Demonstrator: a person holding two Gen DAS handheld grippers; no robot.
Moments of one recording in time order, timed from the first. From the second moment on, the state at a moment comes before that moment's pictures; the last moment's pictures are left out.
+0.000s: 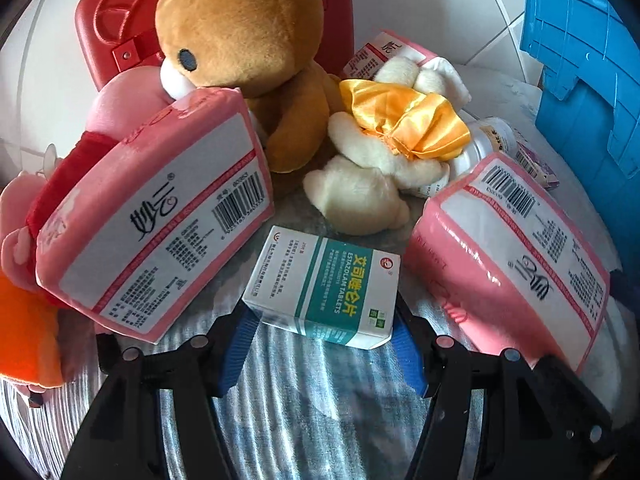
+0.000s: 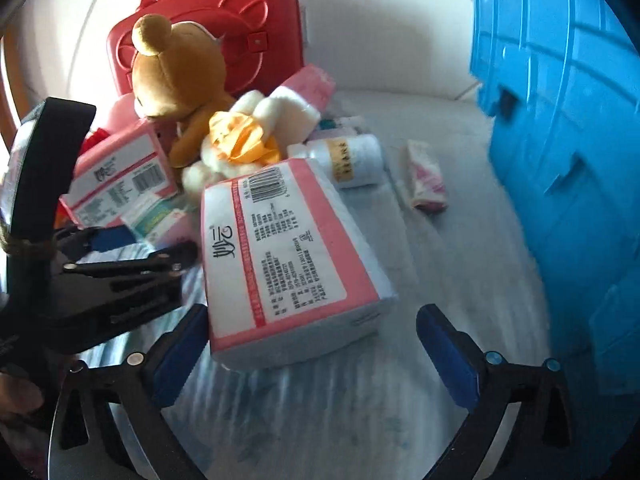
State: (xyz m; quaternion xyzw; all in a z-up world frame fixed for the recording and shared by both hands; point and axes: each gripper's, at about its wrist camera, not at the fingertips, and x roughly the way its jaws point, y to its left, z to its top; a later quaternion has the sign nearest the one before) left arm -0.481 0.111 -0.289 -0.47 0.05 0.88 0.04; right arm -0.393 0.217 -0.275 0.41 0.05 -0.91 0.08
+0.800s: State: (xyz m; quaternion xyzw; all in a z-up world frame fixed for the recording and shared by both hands) left arm -0.310 0.013 -0.143 -0.39 0.01 0.92 -0.06; right arm -0.296 0.158 -0.145 0.34 0.06 -0.93 0.15
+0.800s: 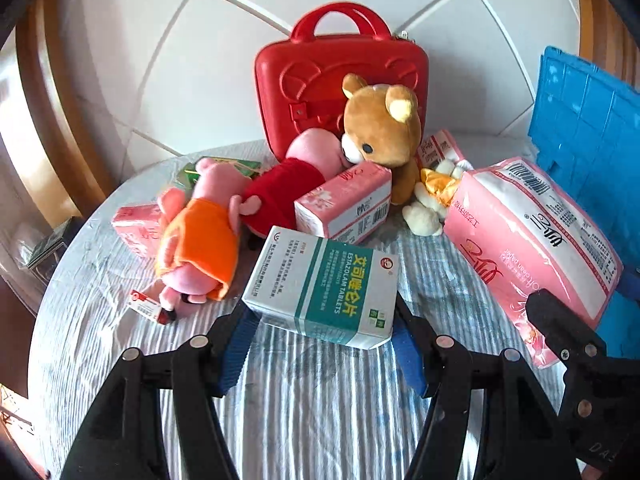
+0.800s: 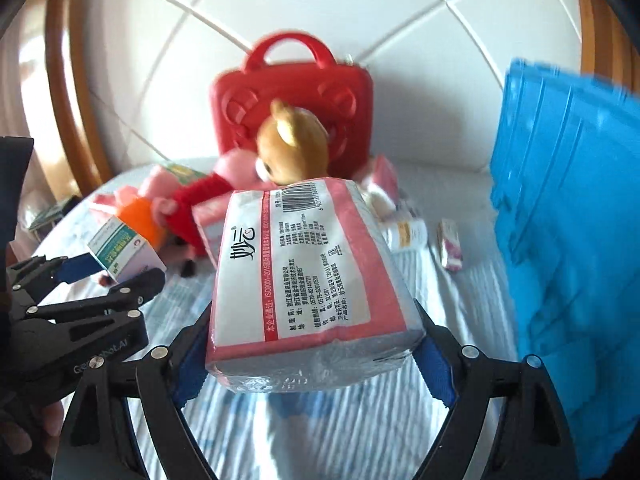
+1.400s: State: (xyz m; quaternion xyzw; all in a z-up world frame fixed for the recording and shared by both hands) left arm -0.180 -0.012 0.001 -0.28 -0.02 0.96 -0.02; right arm -0.155 0.134 0.011 0.23 0.07 -0.96 0.11
